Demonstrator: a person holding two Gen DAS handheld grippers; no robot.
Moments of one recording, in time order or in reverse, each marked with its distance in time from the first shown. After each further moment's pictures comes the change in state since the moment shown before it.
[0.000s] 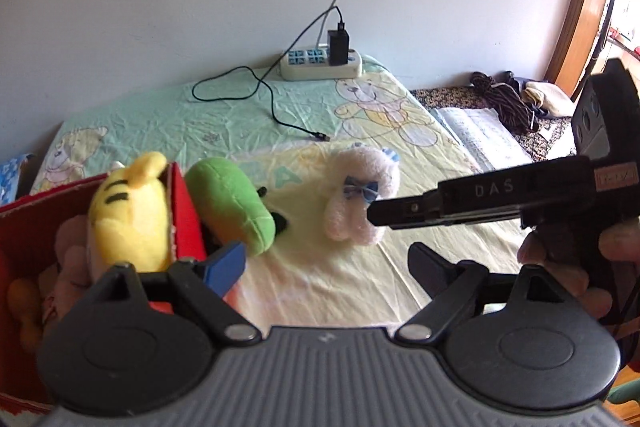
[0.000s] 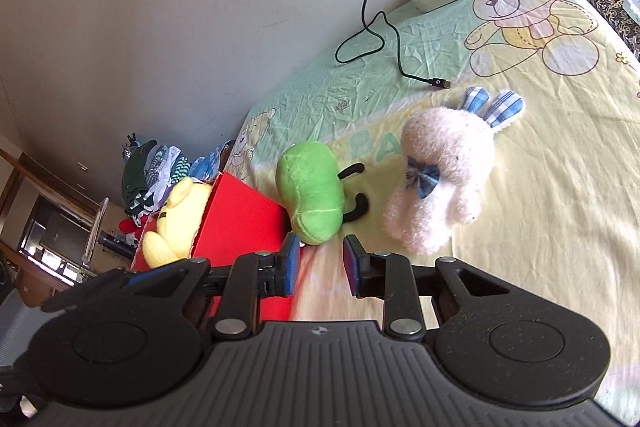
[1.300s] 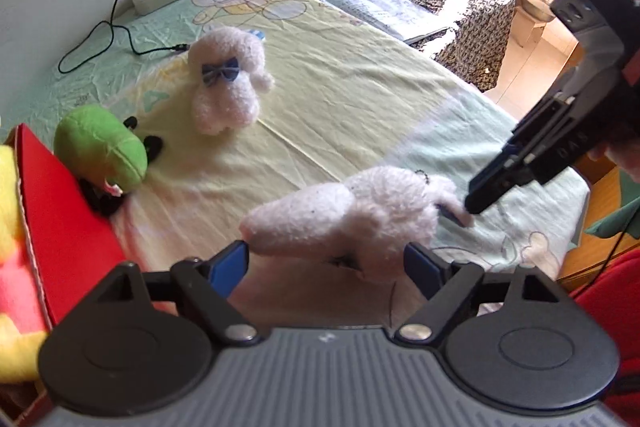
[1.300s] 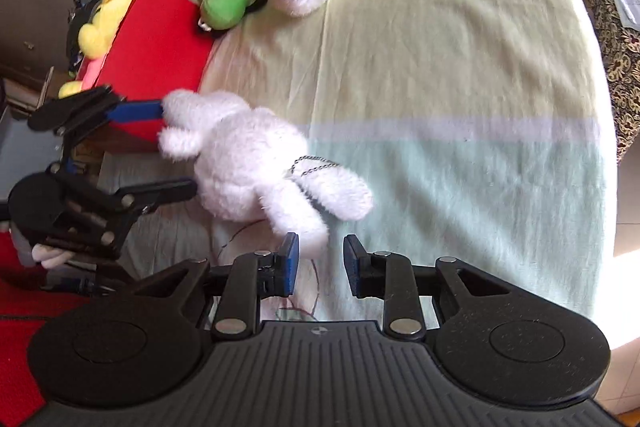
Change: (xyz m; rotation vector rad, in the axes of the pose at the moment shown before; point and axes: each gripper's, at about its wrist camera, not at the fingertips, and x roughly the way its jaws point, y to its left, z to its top) left arm 0.030 -0.047 -0.058 0.373 0.260 -0.211; right arm -0.069 -0.046 -0.084 -0.077 0.428 -0.178
